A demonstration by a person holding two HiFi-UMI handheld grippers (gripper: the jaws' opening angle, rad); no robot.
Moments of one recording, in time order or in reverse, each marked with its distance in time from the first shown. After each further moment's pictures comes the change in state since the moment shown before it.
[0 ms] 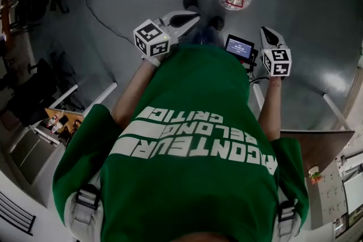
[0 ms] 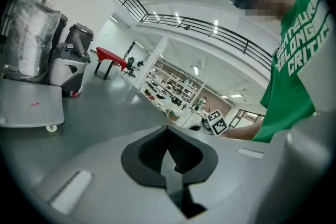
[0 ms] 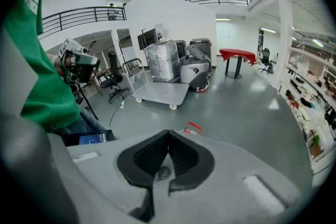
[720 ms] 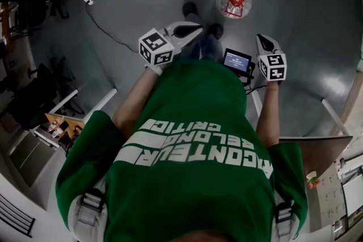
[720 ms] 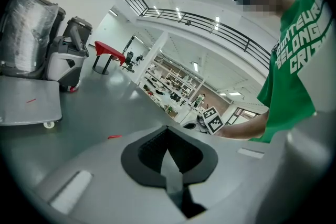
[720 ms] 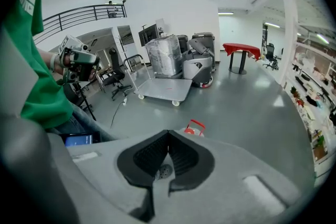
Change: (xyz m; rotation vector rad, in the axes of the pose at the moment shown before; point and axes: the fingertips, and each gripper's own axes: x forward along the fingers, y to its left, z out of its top) left arm 0.024 0.015 -0.009 -0.018 0.053 -0.021; right arm 0.032 -0.010 -0.006 0.002 0.046 0.040
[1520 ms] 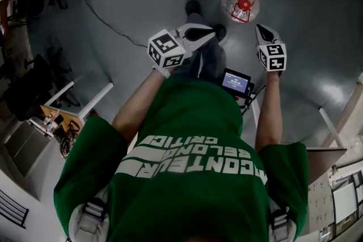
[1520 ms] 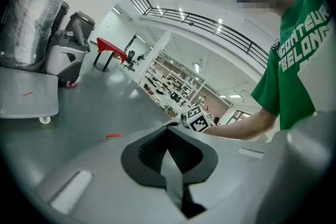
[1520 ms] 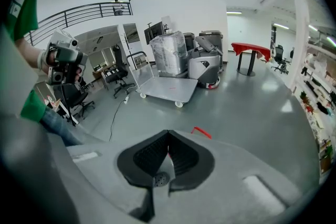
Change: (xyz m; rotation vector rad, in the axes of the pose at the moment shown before) left arm 0.040 0.033 -0.015 -0.040 -0.002 -0.008; right arm 0.101 -0.024 0.026 -0.055 0.002 0.055
